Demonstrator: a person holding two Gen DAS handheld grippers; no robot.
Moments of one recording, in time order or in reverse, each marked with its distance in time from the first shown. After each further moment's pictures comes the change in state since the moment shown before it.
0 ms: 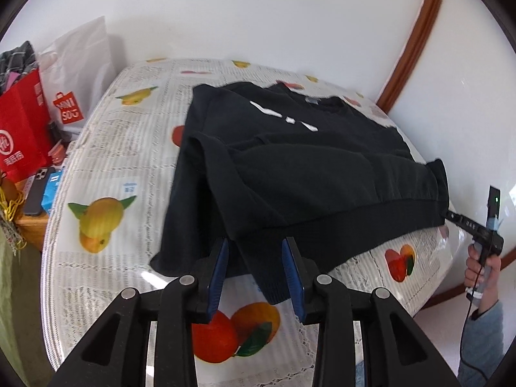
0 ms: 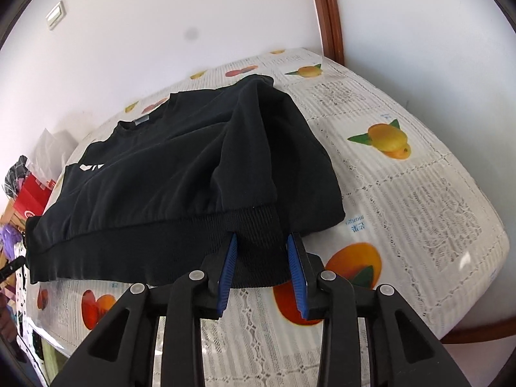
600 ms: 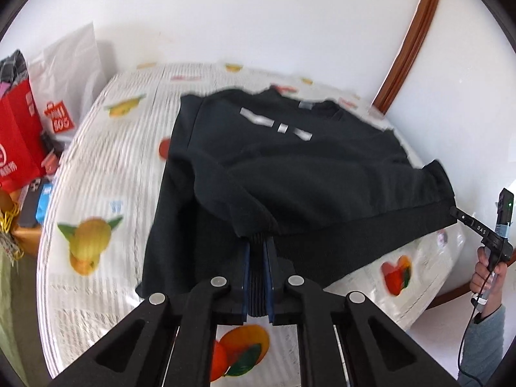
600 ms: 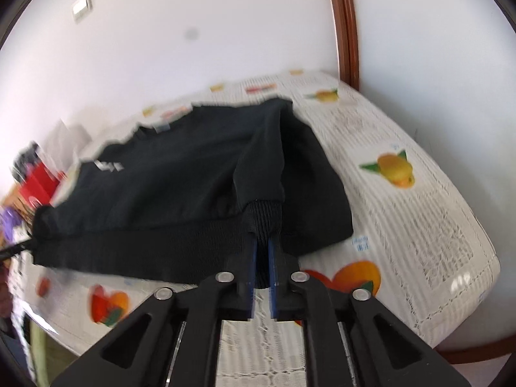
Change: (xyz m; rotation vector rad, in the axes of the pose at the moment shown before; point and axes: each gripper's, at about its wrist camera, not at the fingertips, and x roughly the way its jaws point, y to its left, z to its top) left arm -0.001 -0.011 0.021 0.008 -0.031 -0.012; right arm -0.030 0.015 0.005 -0.075 -0.082 0.046
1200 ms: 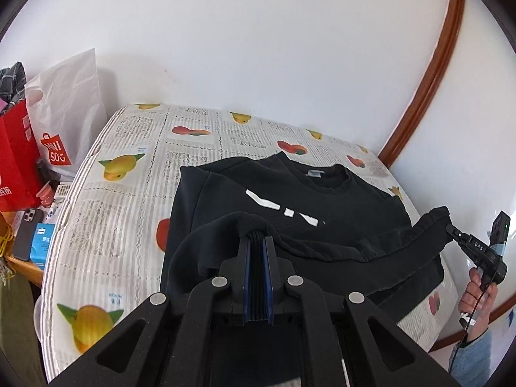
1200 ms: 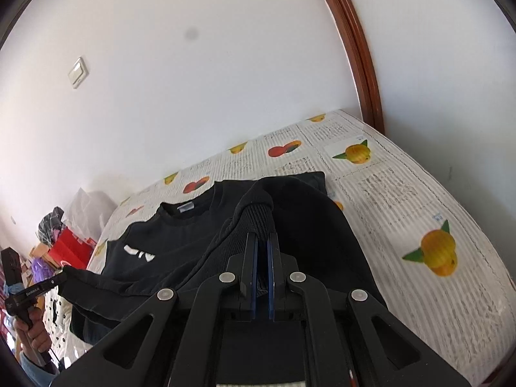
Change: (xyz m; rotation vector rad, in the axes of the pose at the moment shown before) left arm 0.019 0.012 0.082 -0.087 -0.128 -0.007; right arm 0.028 0.007 0.098 0.123 -0.130 0.132
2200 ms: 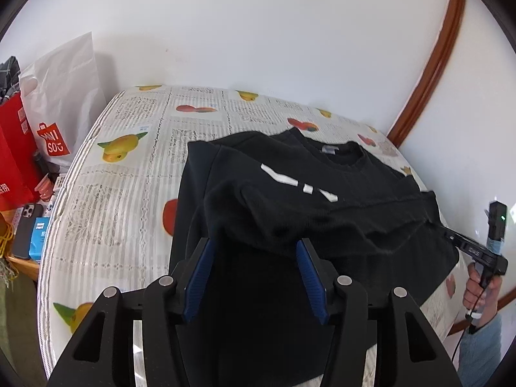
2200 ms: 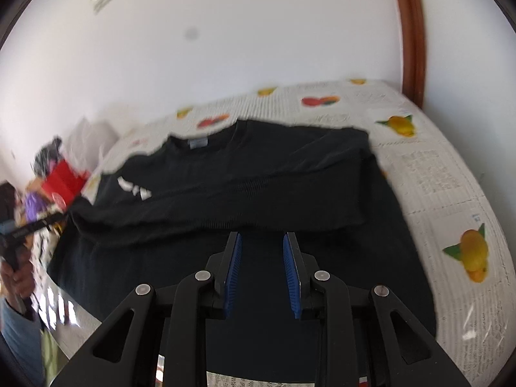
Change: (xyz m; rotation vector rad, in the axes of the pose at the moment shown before) left arm 0.022 0.011 -0.020 0.044 0.075 0.021; right arm 0.055 0.038 -0.033 -0.225 0.231 -0.003
